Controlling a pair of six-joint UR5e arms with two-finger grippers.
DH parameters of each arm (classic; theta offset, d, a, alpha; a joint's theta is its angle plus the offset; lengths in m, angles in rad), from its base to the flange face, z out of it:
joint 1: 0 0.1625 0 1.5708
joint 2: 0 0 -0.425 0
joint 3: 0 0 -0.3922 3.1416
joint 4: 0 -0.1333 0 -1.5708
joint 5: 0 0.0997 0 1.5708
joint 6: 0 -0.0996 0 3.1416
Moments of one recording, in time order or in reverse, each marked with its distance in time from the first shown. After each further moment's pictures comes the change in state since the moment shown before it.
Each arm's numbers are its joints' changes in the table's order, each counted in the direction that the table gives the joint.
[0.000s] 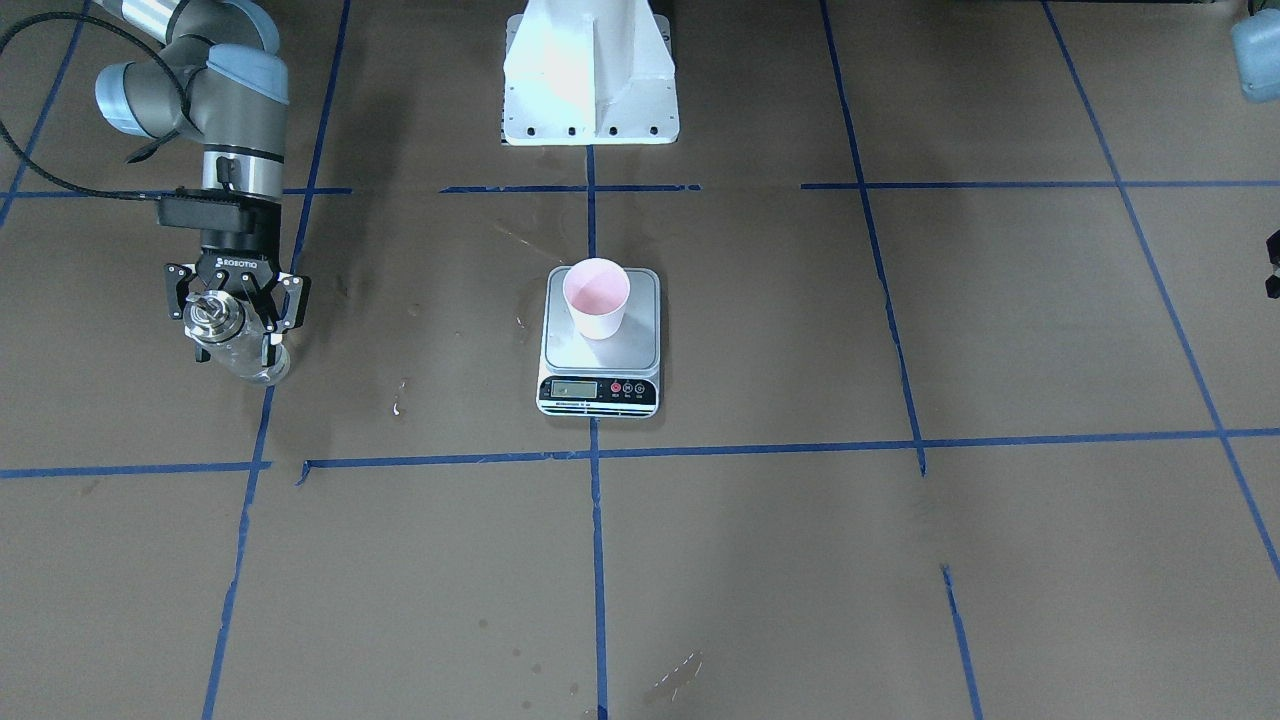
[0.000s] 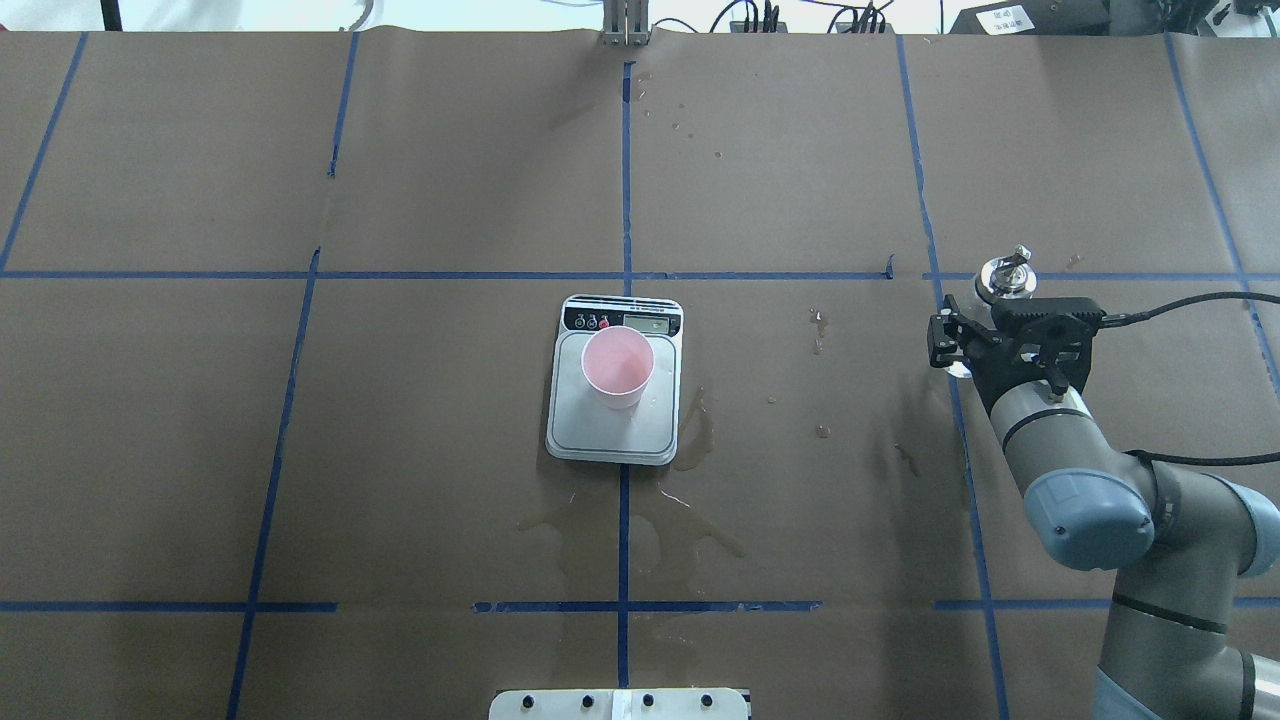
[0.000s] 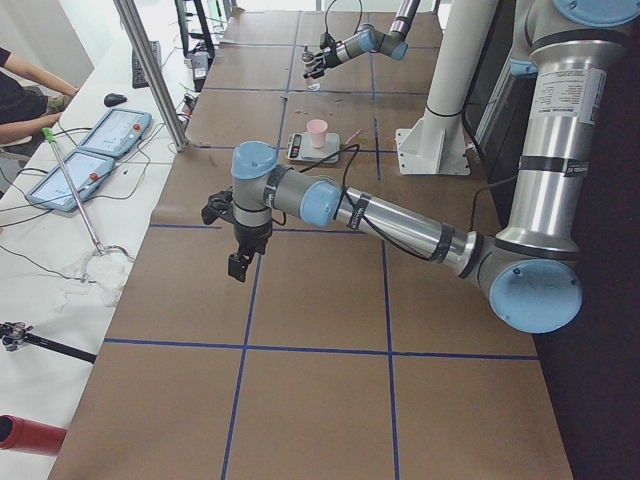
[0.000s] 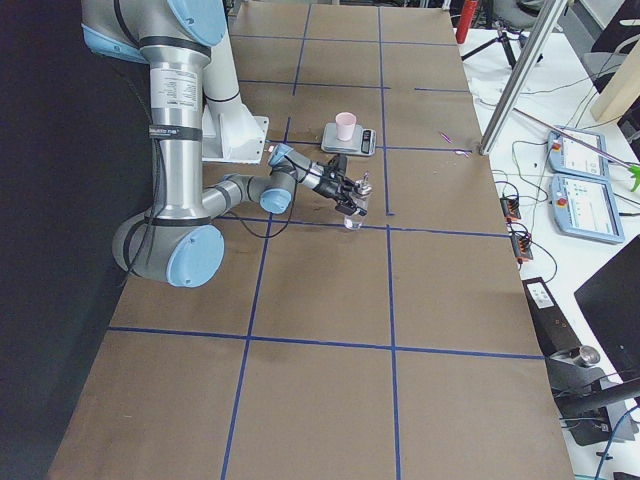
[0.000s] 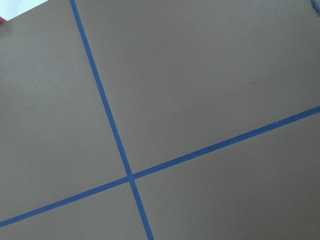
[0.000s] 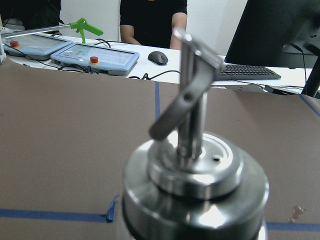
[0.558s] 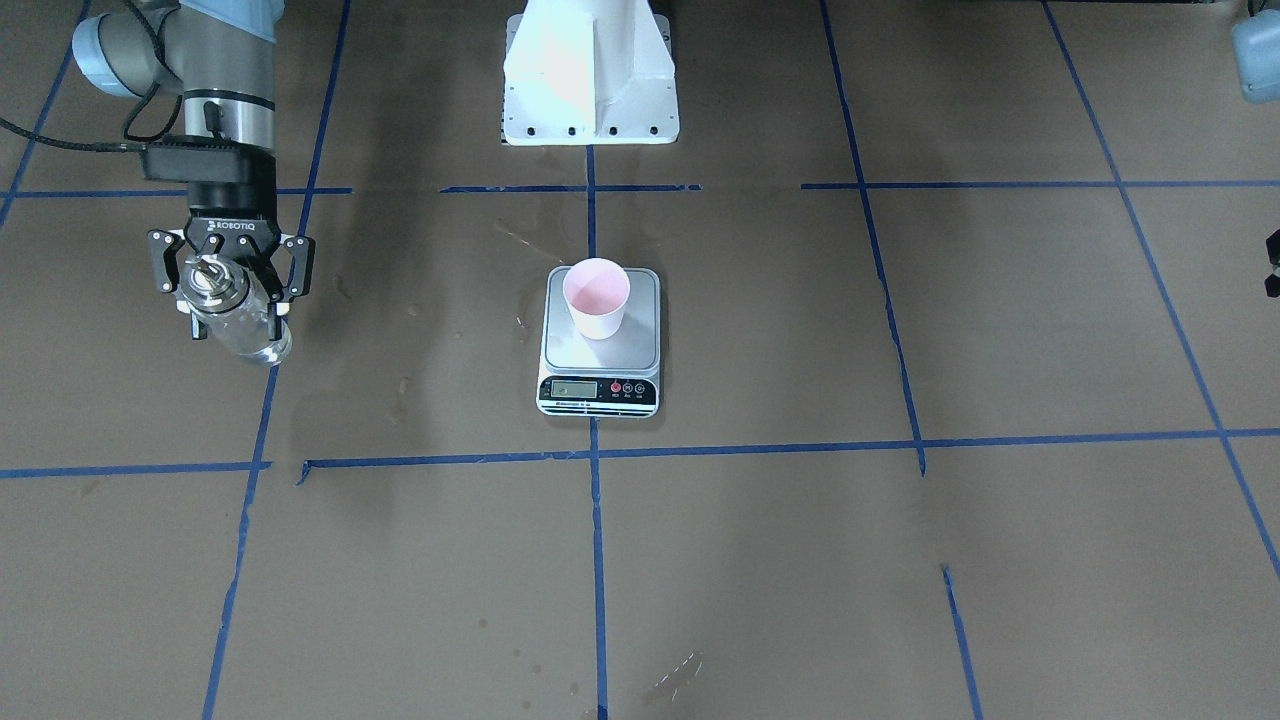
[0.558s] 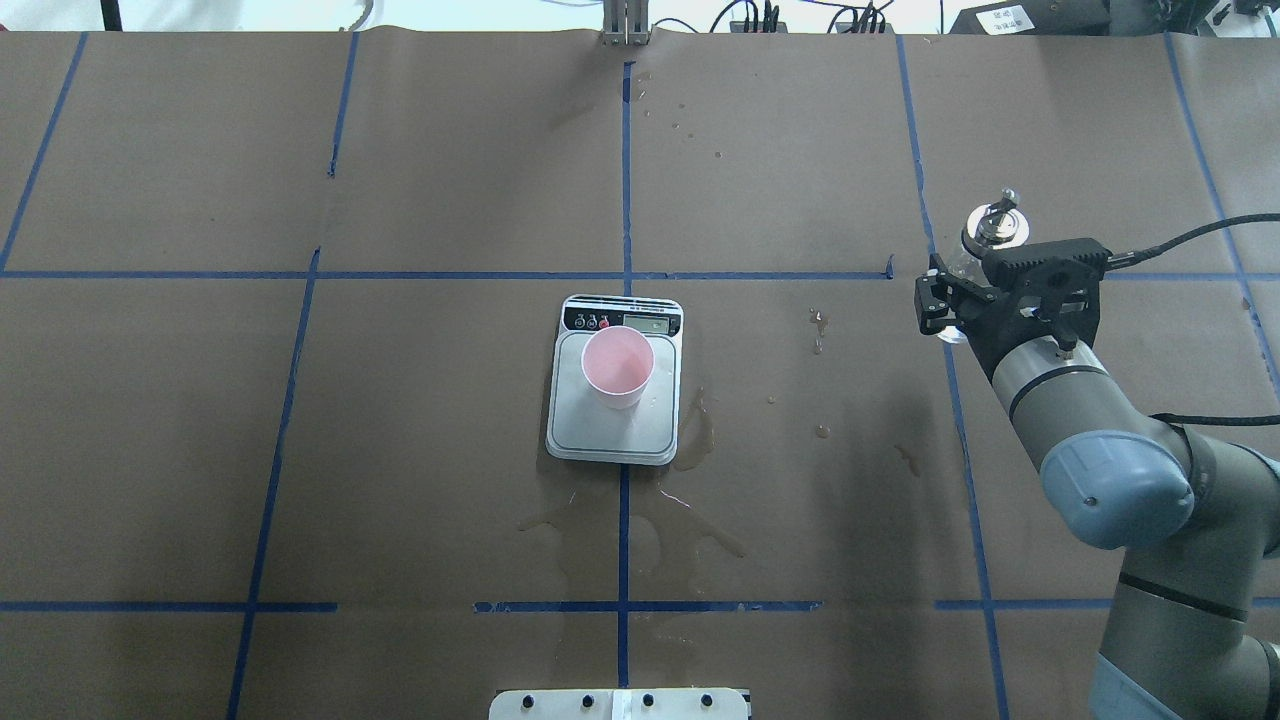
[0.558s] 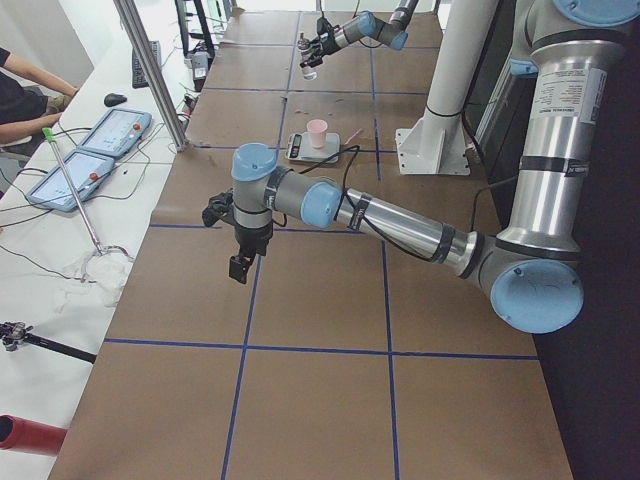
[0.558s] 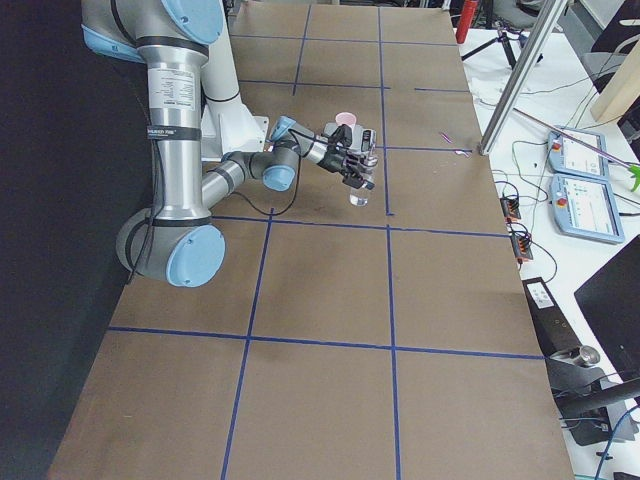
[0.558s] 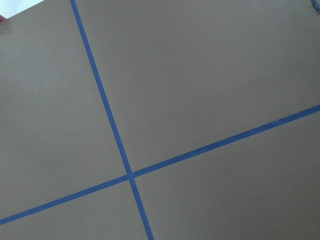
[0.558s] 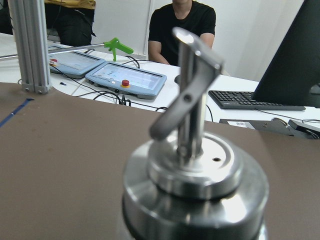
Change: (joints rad) left arm 0.000 0.005 0.006 -0.001 -0.001 -0.002; right arm 0.034 0.054 0.147 0.095 0.034 0.171
